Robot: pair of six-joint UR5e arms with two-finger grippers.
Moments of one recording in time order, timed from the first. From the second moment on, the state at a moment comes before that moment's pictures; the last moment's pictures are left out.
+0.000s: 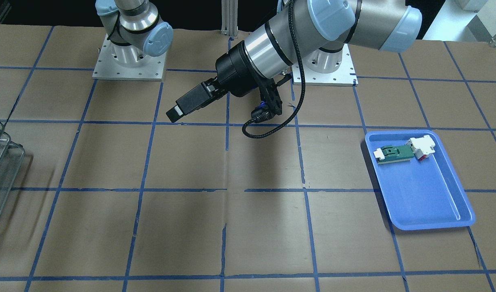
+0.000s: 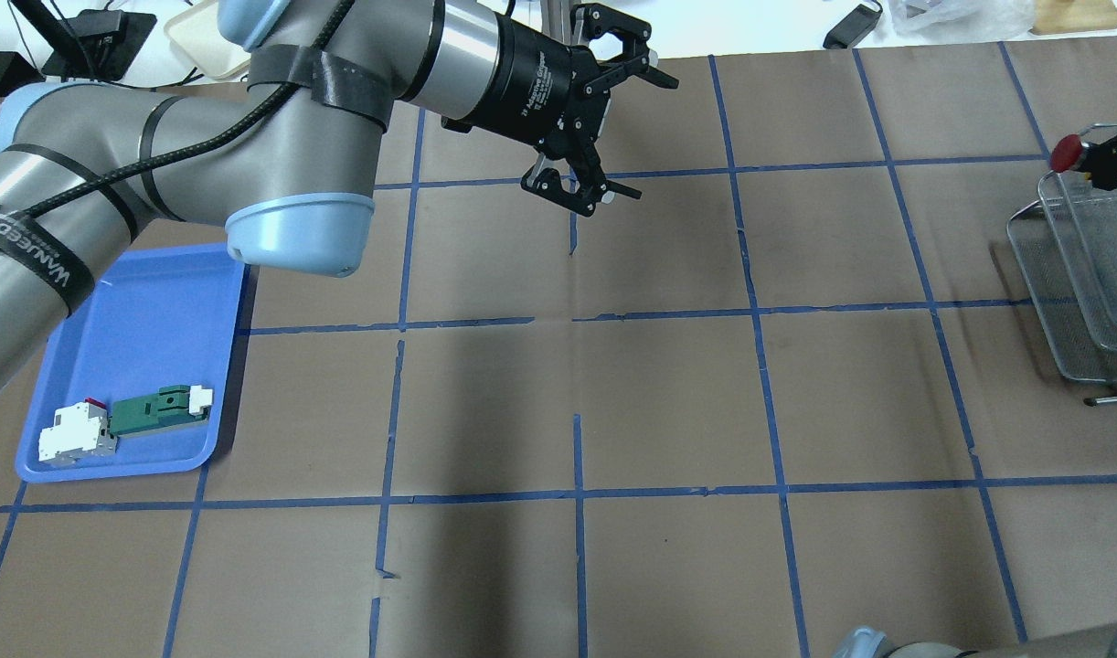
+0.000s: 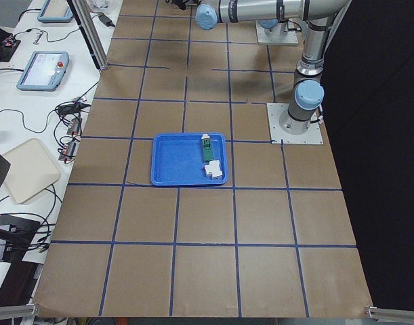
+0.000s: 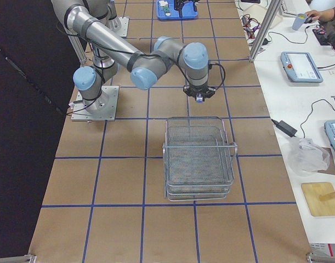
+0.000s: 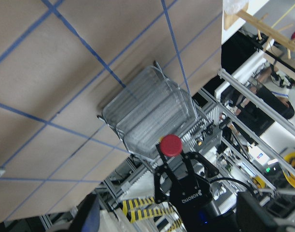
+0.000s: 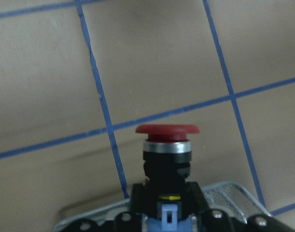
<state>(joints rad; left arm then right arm) -1.81 -1.75 -1.63 -0.94 0.86 -1.28 0.91 -1.34 1.55 -1.83 -1.34 -2.01</state>
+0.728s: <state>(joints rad) -1.84 -1.71 -1.47 -1.49 1.30 -0.66 0.82 -1.21 1.50 -1.86 -1.48 -2.13</state>
